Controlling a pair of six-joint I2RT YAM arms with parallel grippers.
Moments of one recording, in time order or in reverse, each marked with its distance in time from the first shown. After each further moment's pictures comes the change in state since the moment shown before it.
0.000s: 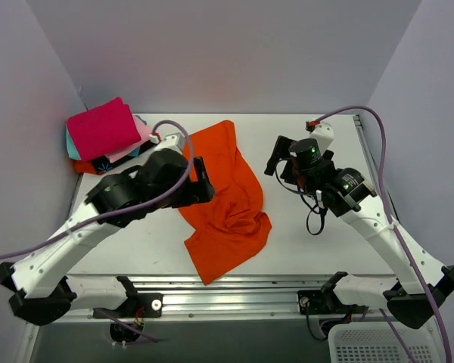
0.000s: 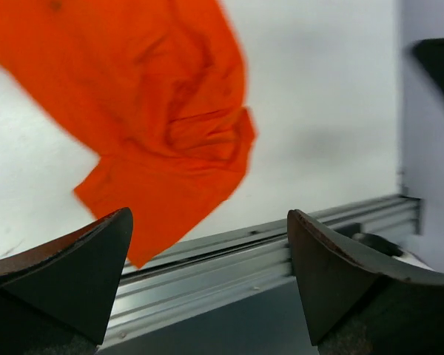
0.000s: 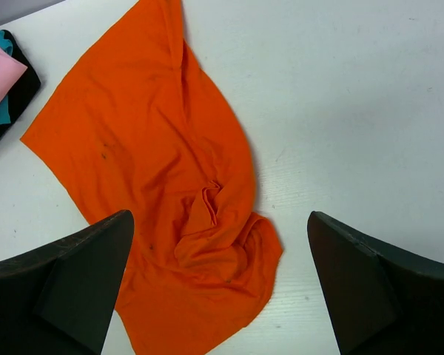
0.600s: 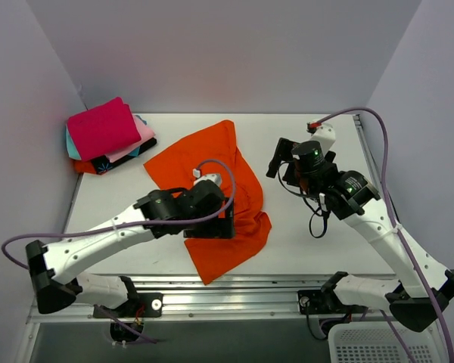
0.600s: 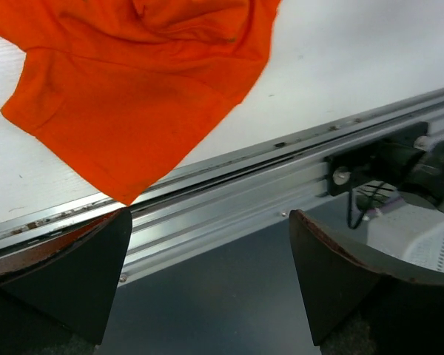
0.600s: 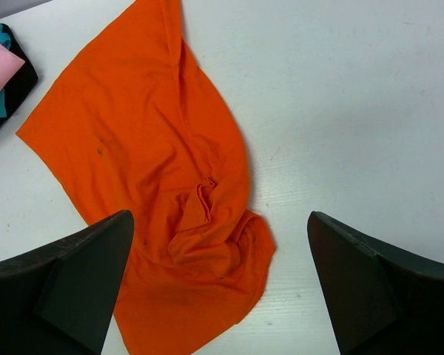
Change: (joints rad) left arm -0.154 0.054 -0.266 0.014 0.129 -0.077; right arm 0.006 -0.027 -0.014 -0.006 0.001 -0.029
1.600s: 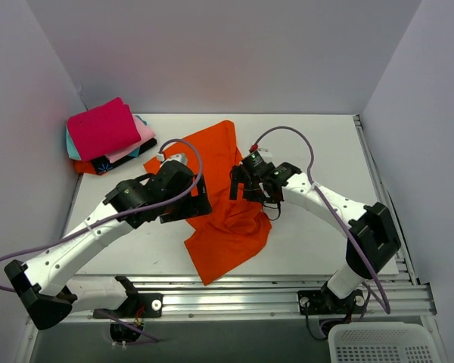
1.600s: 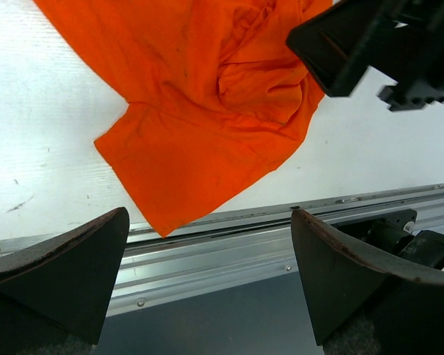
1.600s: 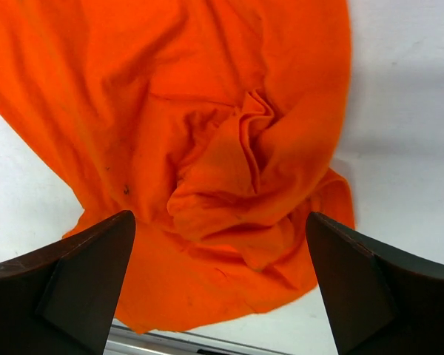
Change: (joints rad) left arm 0.232 -0.023 0.027 -0.038 -0.043 0.031; right arm 0.032 0.425 -0.105 0.151 -0.314 0.034
